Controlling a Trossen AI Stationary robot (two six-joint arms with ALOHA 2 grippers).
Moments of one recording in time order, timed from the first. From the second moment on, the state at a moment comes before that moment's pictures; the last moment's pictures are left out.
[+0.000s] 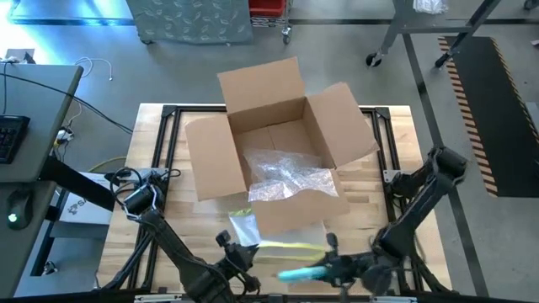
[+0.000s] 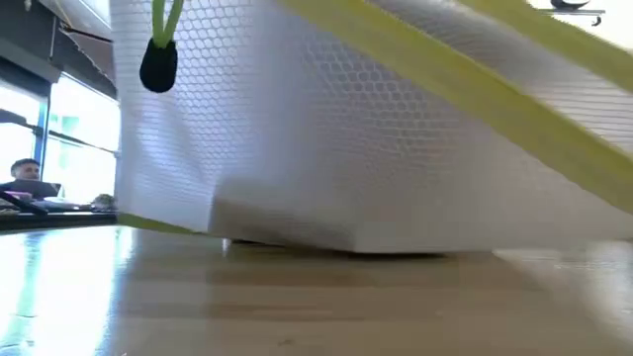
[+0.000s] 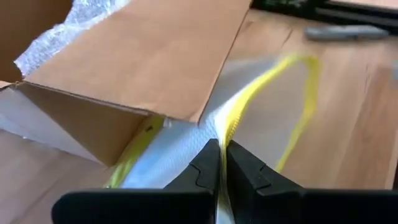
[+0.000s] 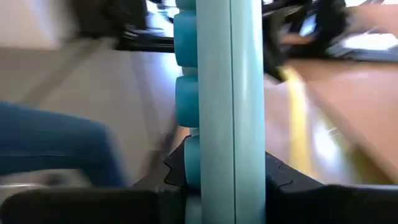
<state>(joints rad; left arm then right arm) -0.84 2.14 1.87 -1.17 -1.07 -1.37 0.91 1.64 1.12 0.02 0.70 0.35</state>
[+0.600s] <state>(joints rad) -0.84 2.14 1.93 -1.16 -1.09 -1.40 0.81 1.79 1.33 -0.58 0.81 0.47</state>
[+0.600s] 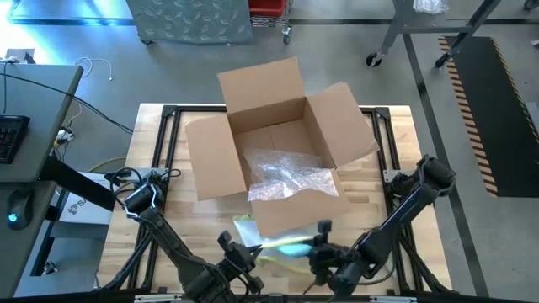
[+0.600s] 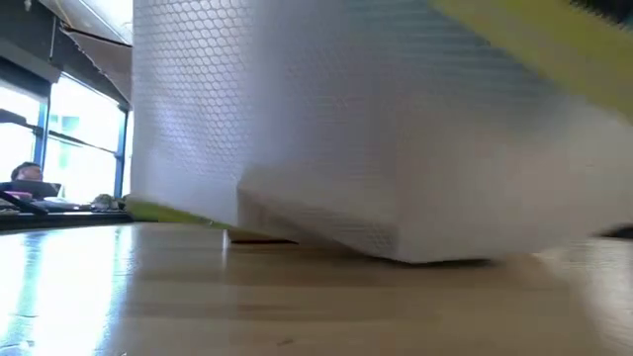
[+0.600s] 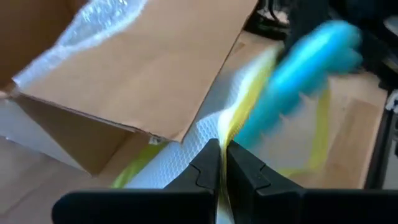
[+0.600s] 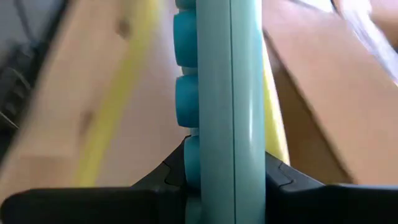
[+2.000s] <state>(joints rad) -0.79 2.28 1.93 -0.75 -1.03 -1.03 1.33 1.87 1.14 -0.10 0.92 2.26</state>
